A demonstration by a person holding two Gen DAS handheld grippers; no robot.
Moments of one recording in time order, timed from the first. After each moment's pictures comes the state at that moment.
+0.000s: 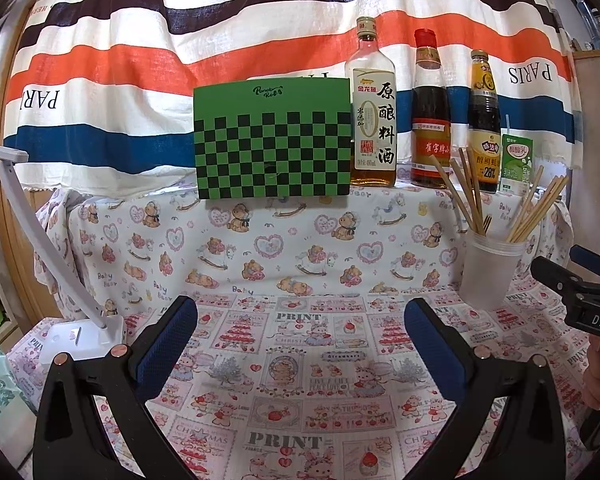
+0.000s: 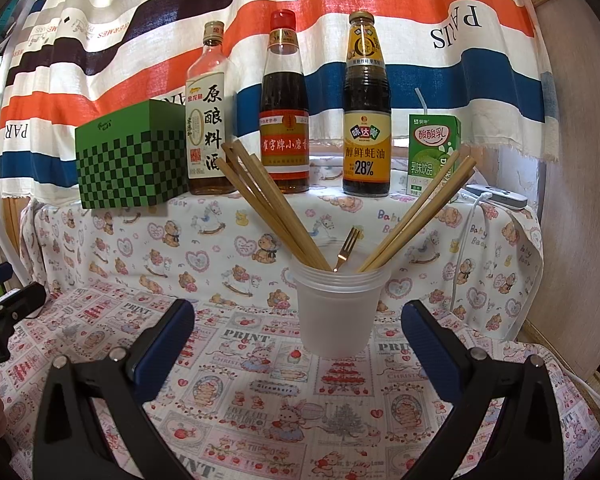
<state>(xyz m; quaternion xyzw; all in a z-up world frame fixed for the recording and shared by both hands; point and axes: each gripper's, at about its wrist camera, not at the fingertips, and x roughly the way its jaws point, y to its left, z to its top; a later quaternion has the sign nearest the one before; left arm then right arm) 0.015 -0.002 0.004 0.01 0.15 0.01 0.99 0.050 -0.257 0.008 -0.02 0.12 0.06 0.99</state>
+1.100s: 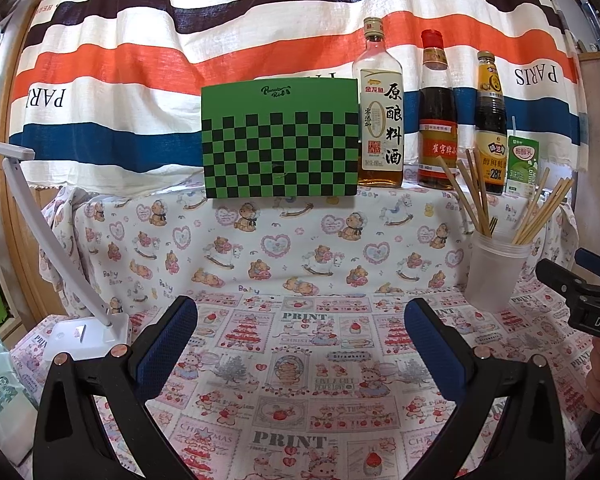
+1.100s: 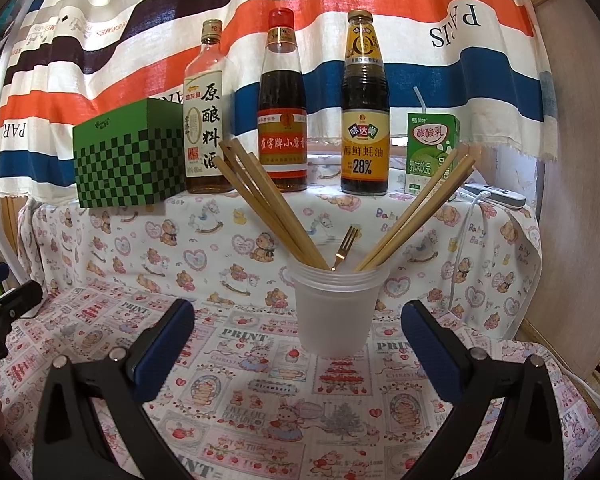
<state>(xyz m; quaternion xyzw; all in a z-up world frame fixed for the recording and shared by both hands) 0.016 0.002 0.004 0.01 0.15 0.02 0.99 0.050 -0.258 0.007 -0.02 0.12 0.05 0.99</state>
